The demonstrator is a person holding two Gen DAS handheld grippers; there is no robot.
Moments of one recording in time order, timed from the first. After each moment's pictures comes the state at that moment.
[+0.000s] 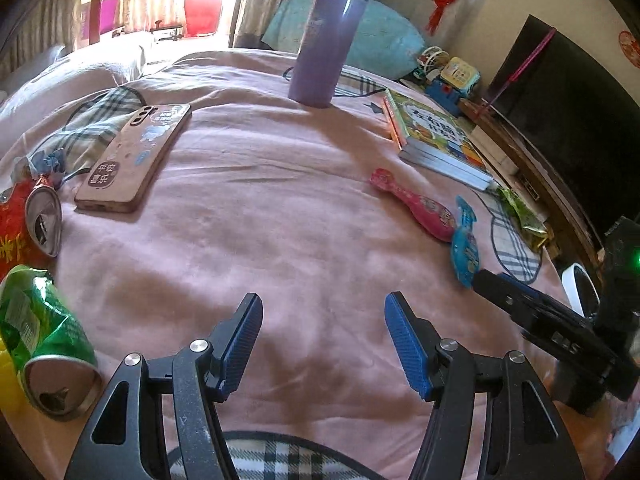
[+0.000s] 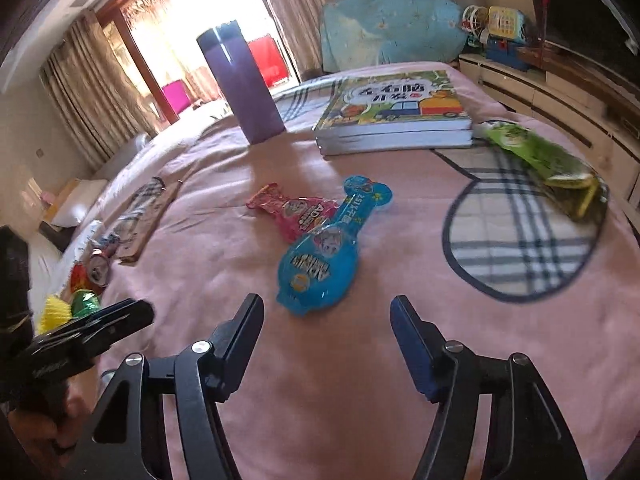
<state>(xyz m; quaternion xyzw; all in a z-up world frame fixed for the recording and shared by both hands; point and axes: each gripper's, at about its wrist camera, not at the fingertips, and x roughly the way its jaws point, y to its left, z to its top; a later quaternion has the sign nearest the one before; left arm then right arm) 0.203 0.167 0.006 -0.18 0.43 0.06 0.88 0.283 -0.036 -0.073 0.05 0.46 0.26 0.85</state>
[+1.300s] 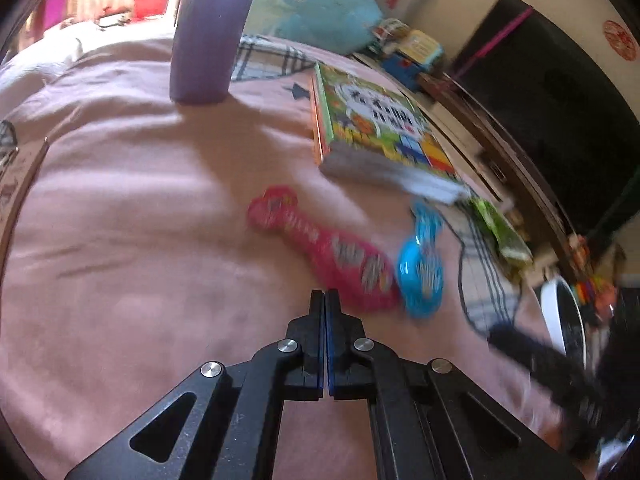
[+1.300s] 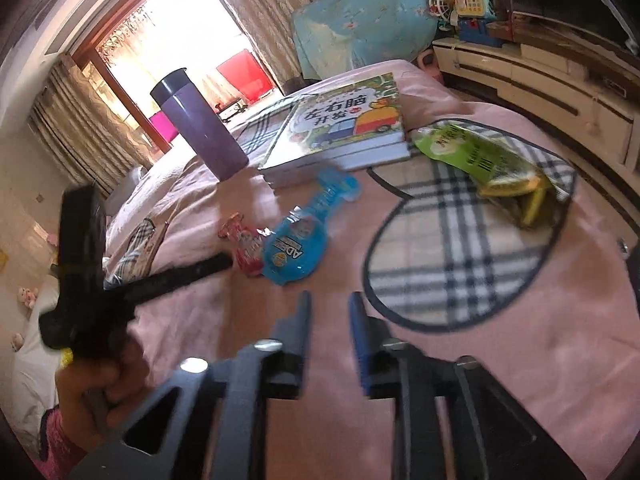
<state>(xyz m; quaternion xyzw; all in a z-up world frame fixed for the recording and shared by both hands) 0.350 0.145 -0.047 -0.19 0.46 -0.04 0.87 0.314 -0.098 -0.066 0.13 0.47 0.26 0.84</state>
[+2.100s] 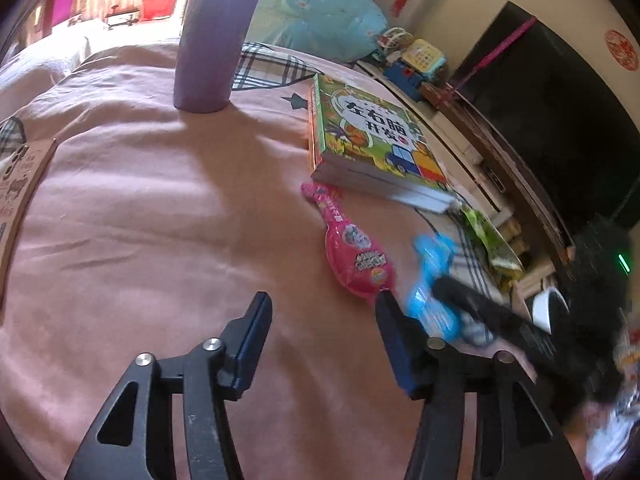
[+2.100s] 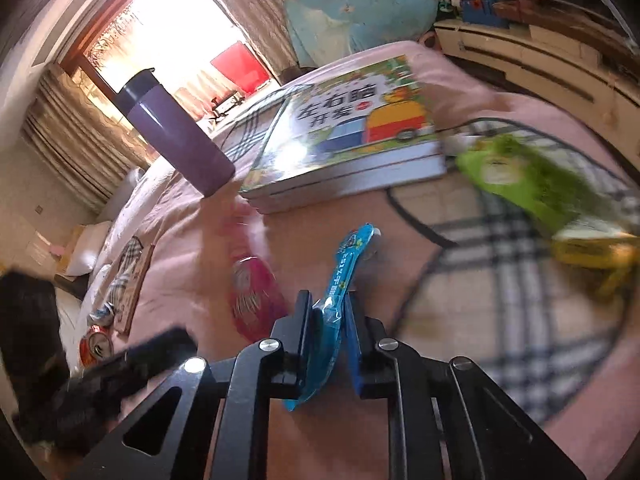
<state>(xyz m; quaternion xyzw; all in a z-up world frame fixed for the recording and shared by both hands) 0.356 0.131 -0.034 -0.21 0.45 -0.02 0.87 0.366 -0.080 -0.085 0.14 0.49 0.25 0.82</state>
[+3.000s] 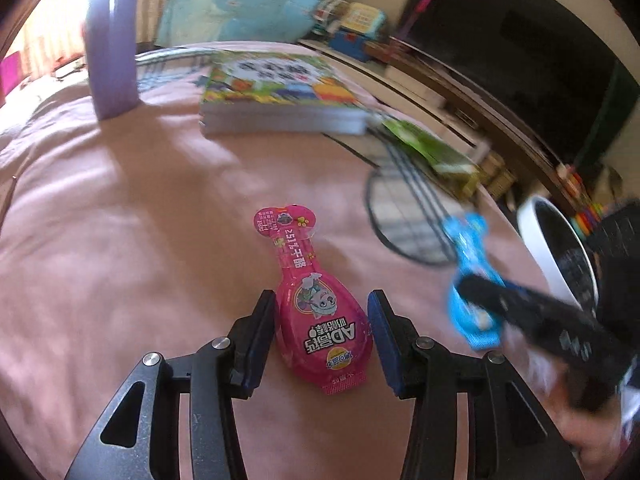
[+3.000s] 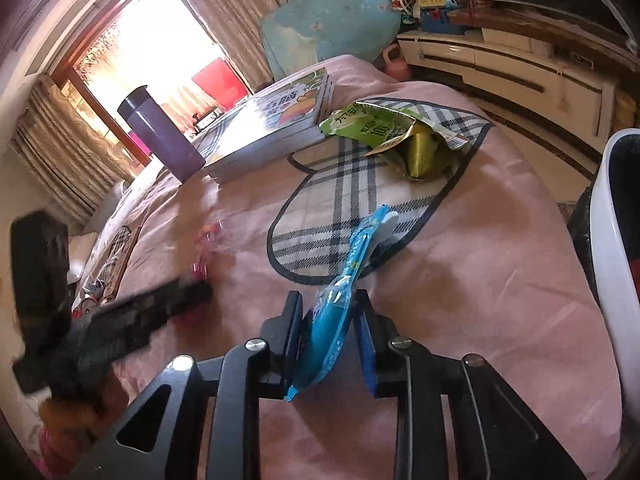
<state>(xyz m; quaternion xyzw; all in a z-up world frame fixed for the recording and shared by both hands) 0.323 0.034 -0.051 -0.09 0.47 -0.09 0.87 0.293 -0.166 -0.086 0.15 0.48 0.21 0.84</state>
